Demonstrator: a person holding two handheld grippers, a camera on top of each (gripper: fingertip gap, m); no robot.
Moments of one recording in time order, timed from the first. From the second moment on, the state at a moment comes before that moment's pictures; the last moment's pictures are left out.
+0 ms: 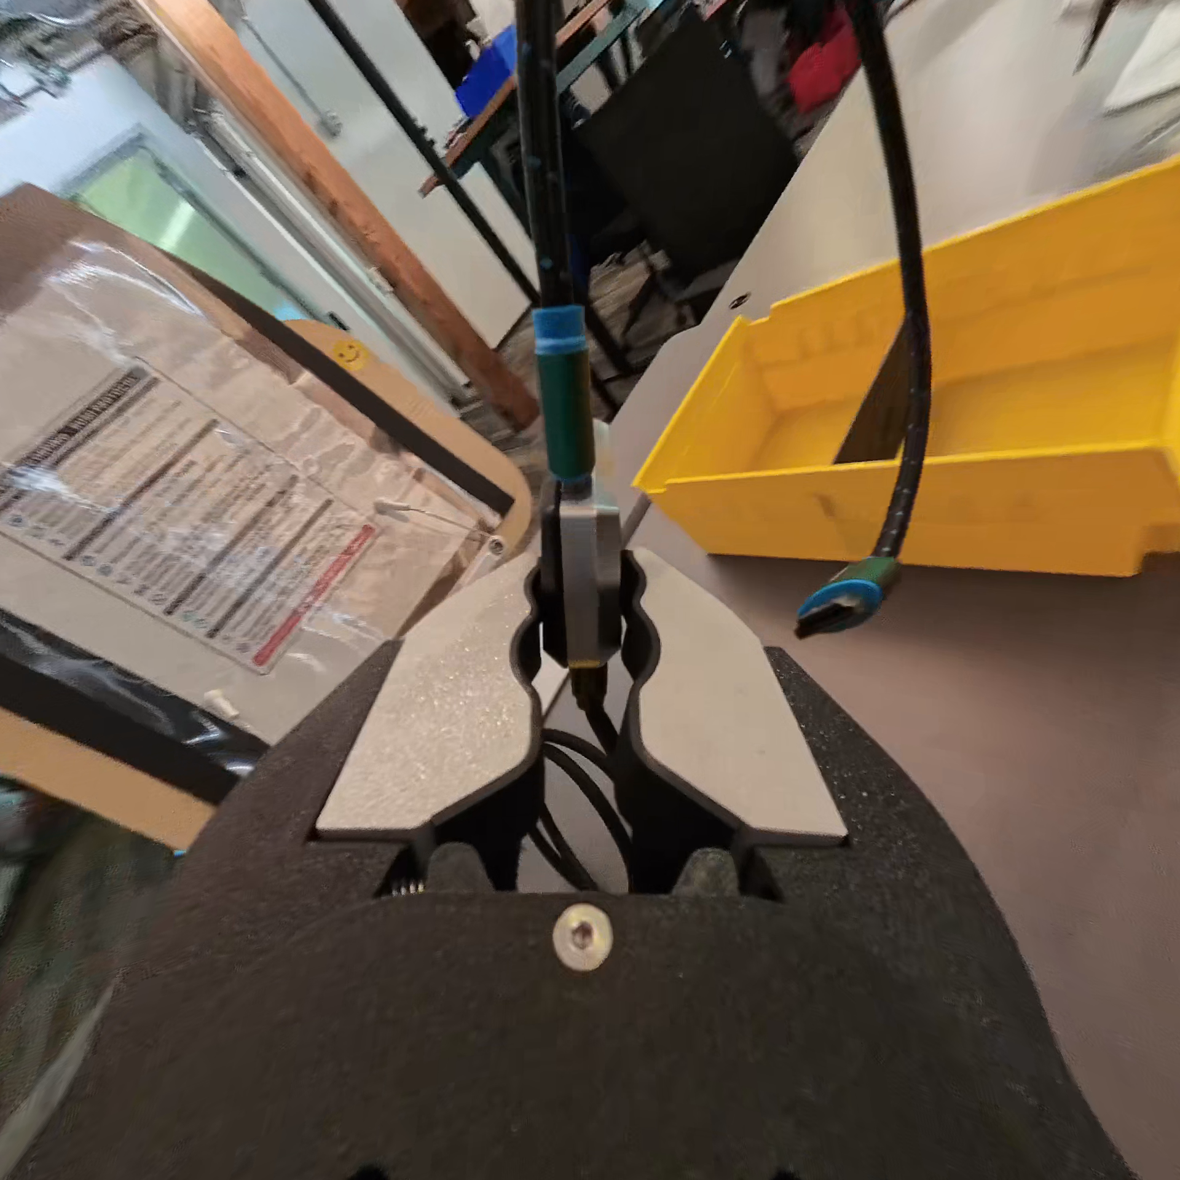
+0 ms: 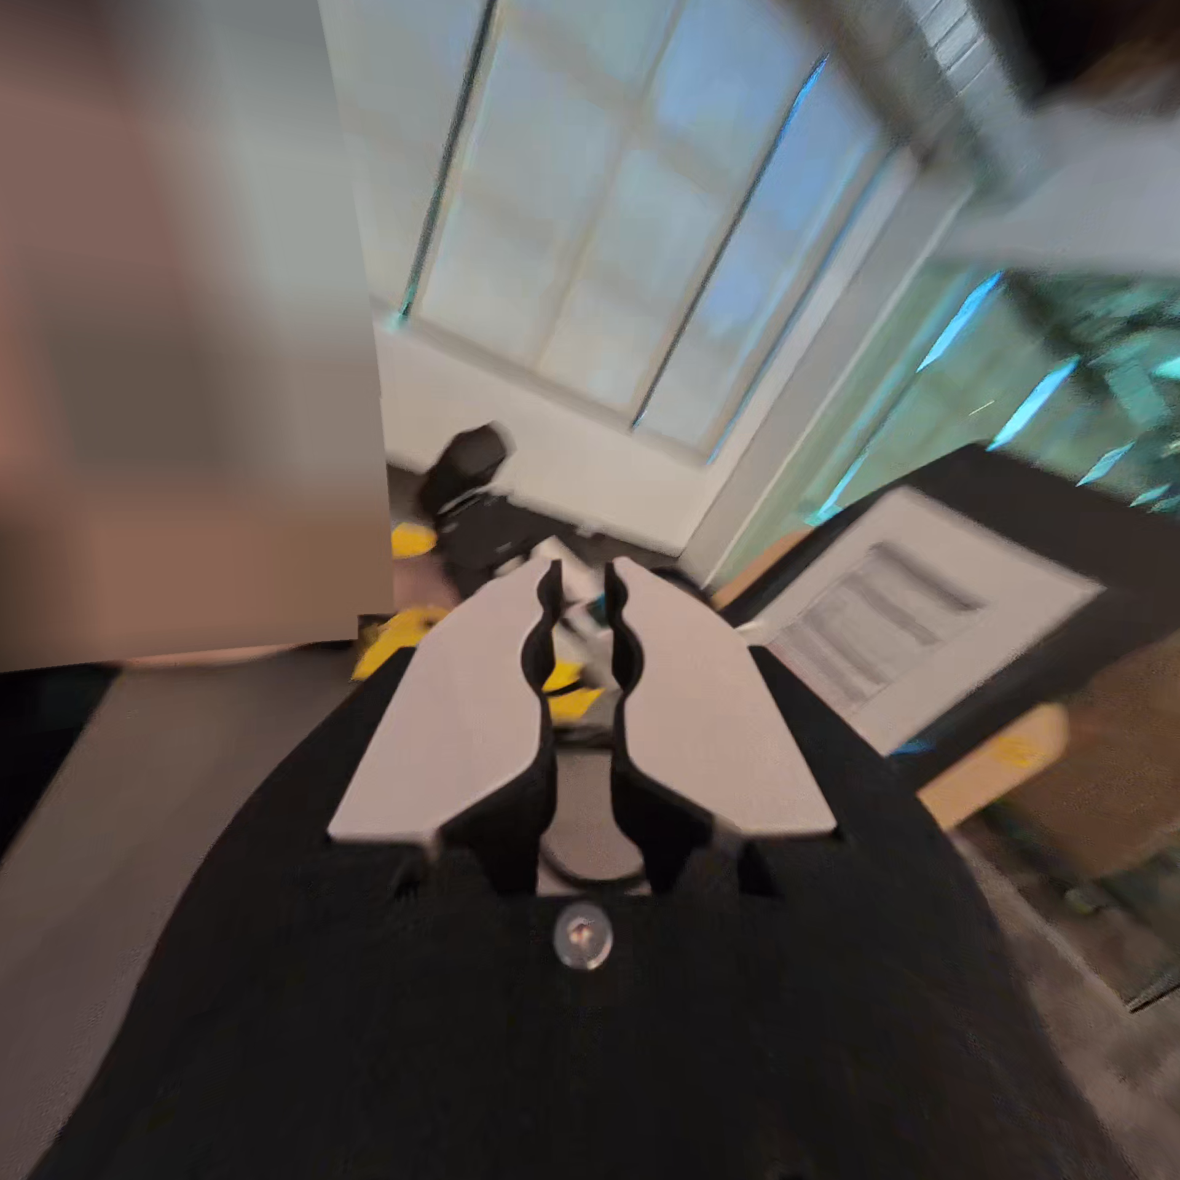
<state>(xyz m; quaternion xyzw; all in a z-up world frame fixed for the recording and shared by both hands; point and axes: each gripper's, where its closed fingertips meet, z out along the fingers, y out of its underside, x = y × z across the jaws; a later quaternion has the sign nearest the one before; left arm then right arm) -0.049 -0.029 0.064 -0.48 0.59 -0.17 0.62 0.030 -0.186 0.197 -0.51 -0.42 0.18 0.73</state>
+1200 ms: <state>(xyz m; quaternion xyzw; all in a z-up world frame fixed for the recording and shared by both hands) -0.070 -0.062 0.100 -0.52 0.54 -0.41 0.52 0.006 -0.053 0.084 -0.59 -0.39 0.32 0.63</state>
